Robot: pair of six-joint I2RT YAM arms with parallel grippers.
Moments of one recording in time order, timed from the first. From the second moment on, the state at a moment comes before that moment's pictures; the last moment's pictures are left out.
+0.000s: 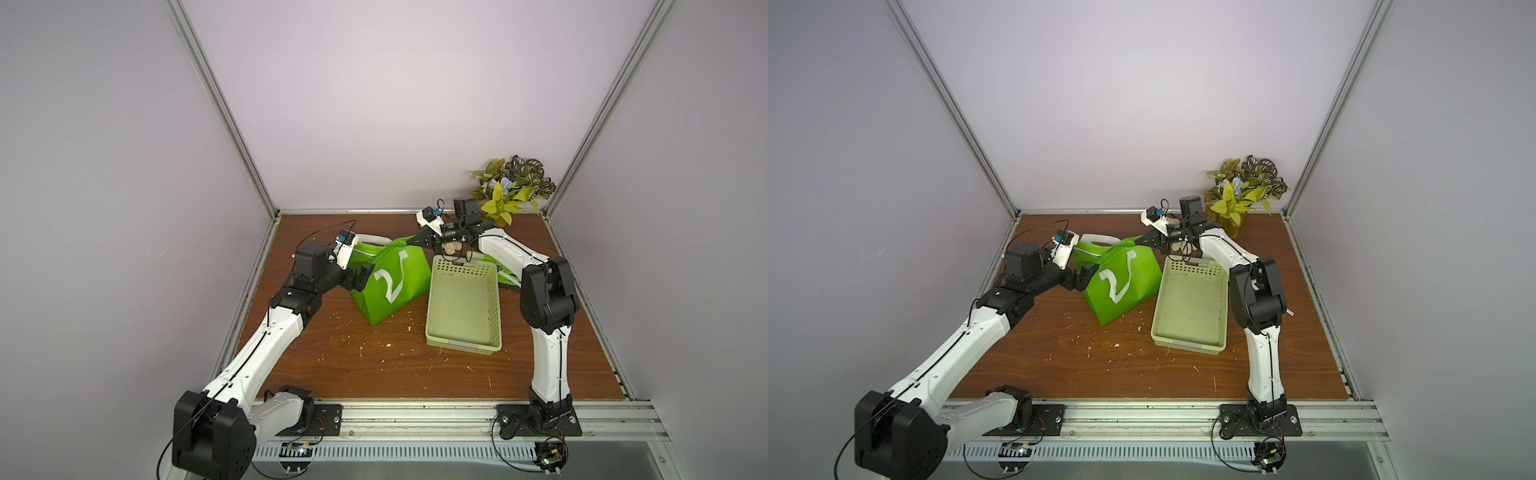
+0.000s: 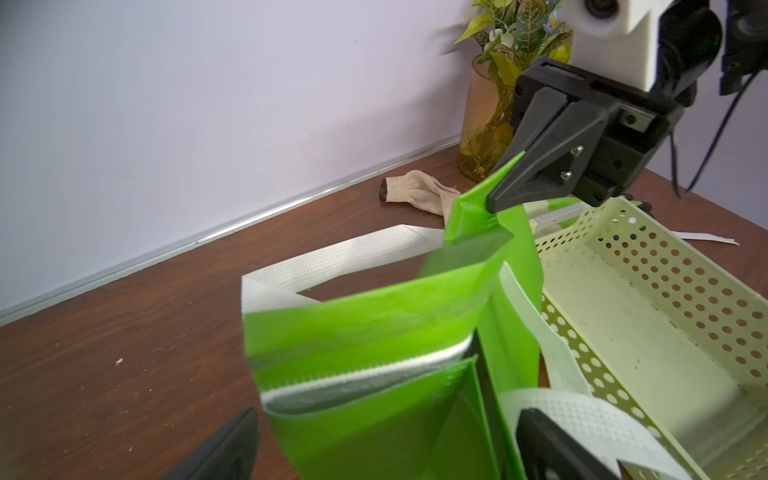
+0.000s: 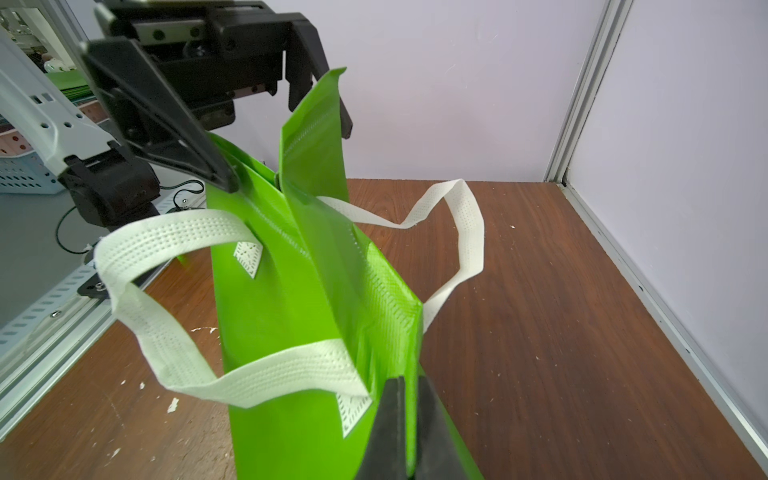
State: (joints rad) left arm -0.22 1.13 0.86 -0.16 0.31 0.15; right arm 0.37 2.11 1.73 -0.23 -1.16 -0.58
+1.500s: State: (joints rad) left arm -0.25 0.98 0.59 0.05 0.47 -0.03; right arm 0.36 2.11 1.75 -0.21 -1.16 -0.53
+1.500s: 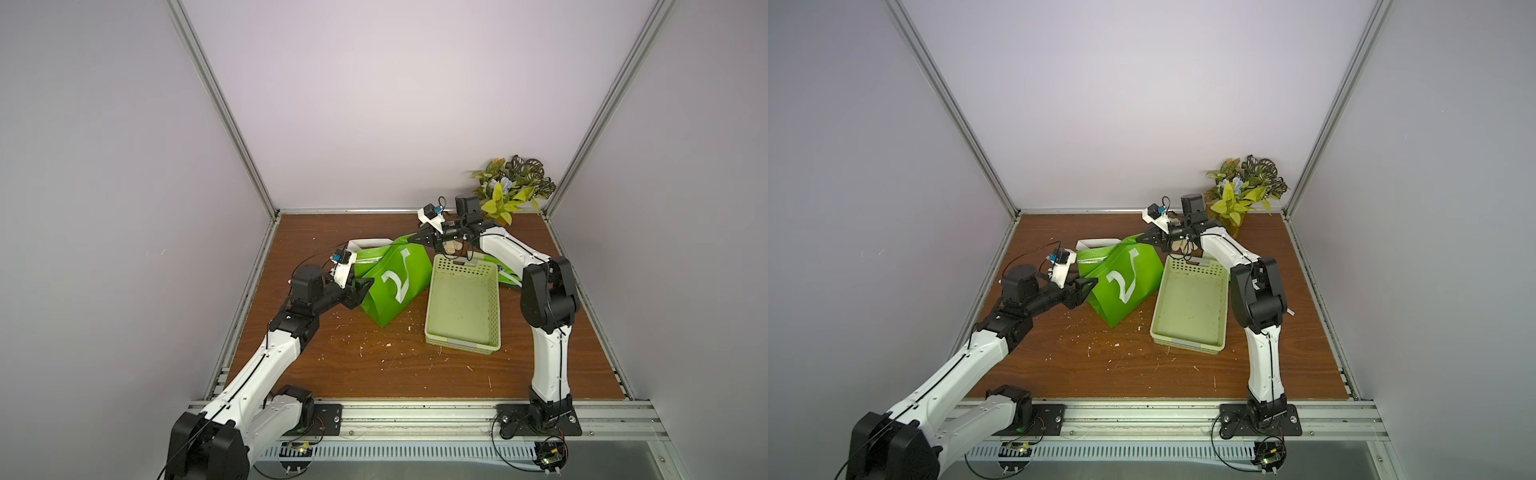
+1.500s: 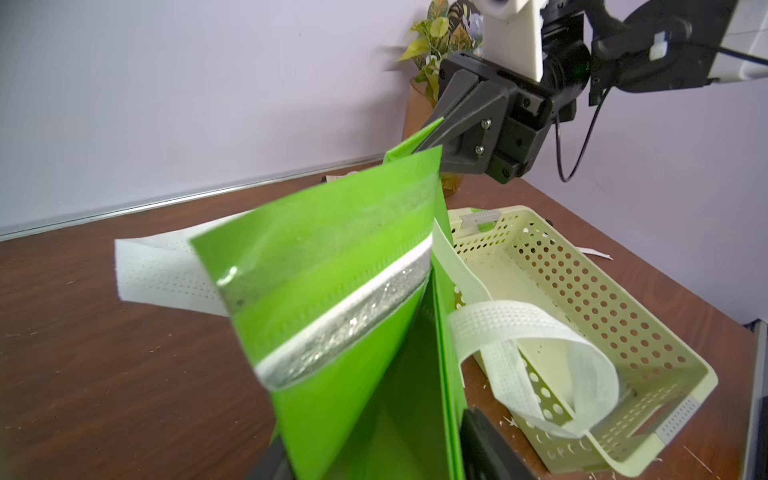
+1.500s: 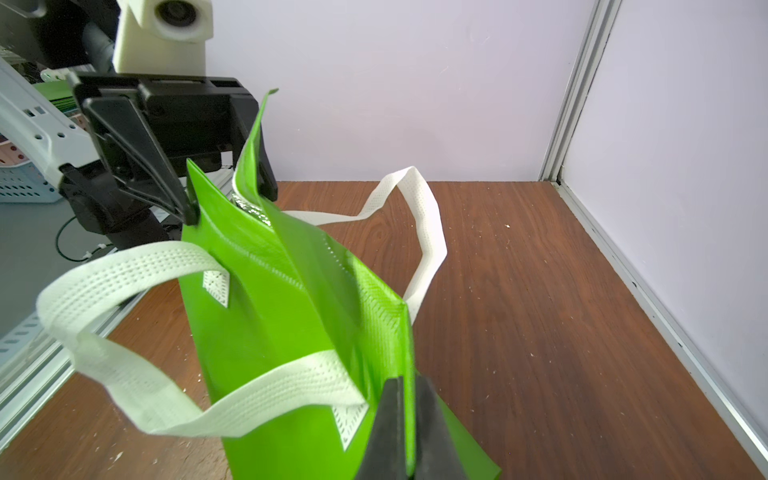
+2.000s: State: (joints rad) left arm -0.38 1.07 0.55 0.21 0.39 -0.10; right arm 0.35 2.11 1.75 -0.21 -1.14 -0.53
